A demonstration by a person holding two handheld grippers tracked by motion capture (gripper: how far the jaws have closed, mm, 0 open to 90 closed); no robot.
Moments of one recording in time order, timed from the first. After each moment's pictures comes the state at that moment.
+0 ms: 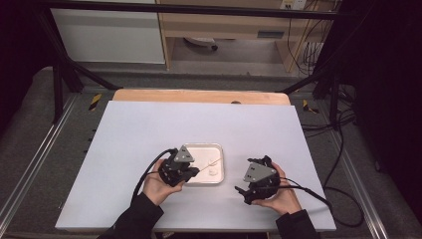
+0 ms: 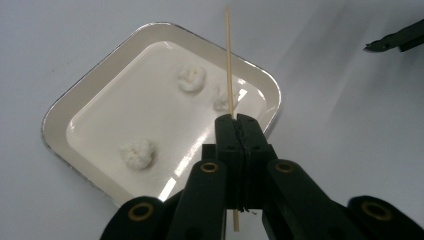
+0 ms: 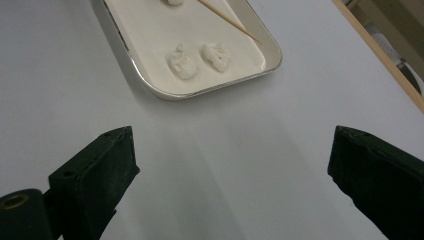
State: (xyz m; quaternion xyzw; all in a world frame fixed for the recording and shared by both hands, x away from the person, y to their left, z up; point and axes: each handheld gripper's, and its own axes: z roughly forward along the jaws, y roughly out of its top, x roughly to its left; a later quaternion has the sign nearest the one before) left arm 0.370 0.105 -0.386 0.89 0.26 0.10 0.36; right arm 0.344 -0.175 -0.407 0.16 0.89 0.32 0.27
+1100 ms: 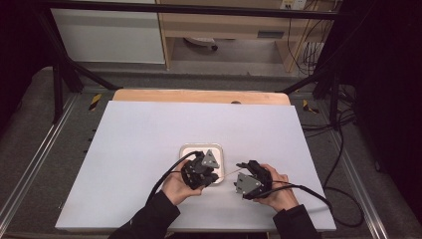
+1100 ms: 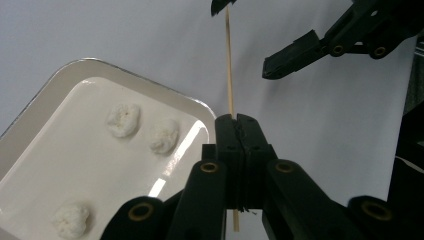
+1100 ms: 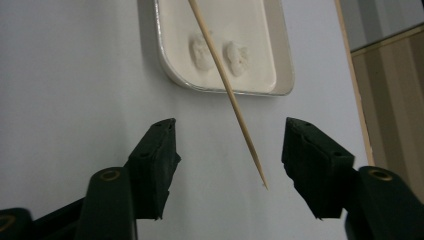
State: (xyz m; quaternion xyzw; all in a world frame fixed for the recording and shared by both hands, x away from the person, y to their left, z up) left arm 0.364 0.048 -0.378 0.92 0.19 0.07 0.32; right arm 0.343 -0.159 -0.411 -0.03 0.91 0.23 0.33
